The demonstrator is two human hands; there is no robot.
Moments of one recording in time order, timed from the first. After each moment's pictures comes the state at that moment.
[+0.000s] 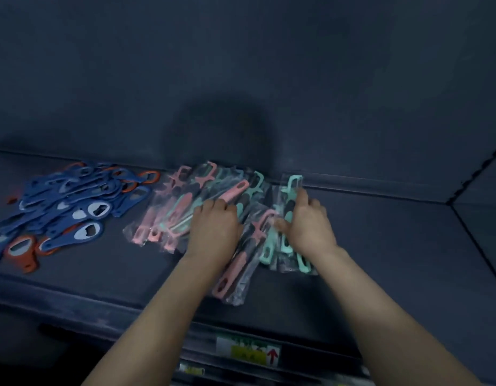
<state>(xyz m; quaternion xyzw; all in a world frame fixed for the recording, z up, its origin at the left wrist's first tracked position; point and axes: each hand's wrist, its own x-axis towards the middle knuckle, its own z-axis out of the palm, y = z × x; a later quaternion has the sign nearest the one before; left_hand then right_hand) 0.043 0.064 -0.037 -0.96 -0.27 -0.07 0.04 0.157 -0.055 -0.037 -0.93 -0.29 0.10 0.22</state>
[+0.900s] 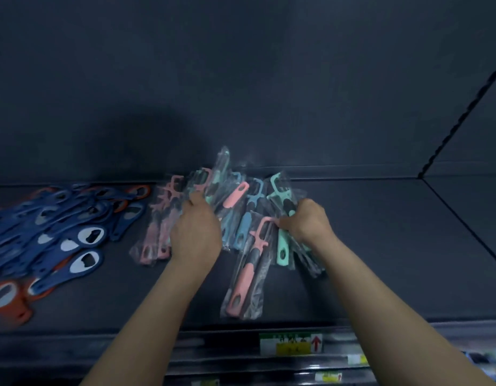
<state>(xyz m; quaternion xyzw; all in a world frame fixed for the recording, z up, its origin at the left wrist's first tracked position) 0.017 0.115 -0.033 -0.92 -0.35 -0.15 -0.11 0.141 -0.027 -0.041 -0.93 -0.11 0.16 0.31</state>
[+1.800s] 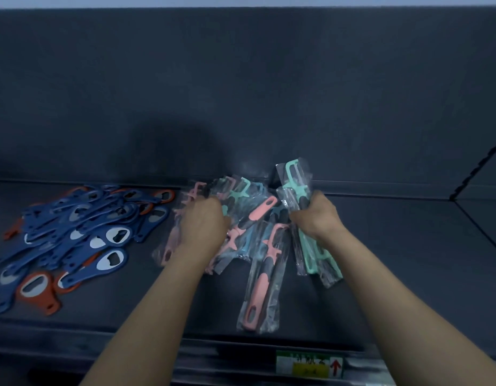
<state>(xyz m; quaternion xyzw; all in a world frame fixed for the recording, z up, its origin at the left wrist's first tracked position) 0.030 0.154 -0.024 -0.93 -0.33 -0.12 -0.11 0.151 0.000 -0.025 -0.90 -0.12 0.14 0.39</state>
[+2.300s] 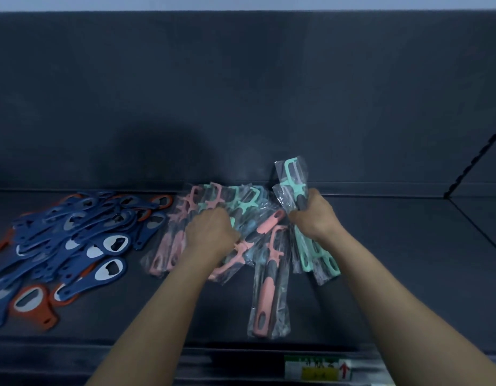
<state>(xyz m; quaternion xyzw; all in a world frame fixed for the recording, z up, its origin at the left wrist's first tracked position) 0.031 0.150 -0.021 -0.94 -0.32 -0.02 -0.09 0.148 0.005 -0.024 -0.88 -0.16 0.13 0.43</state>
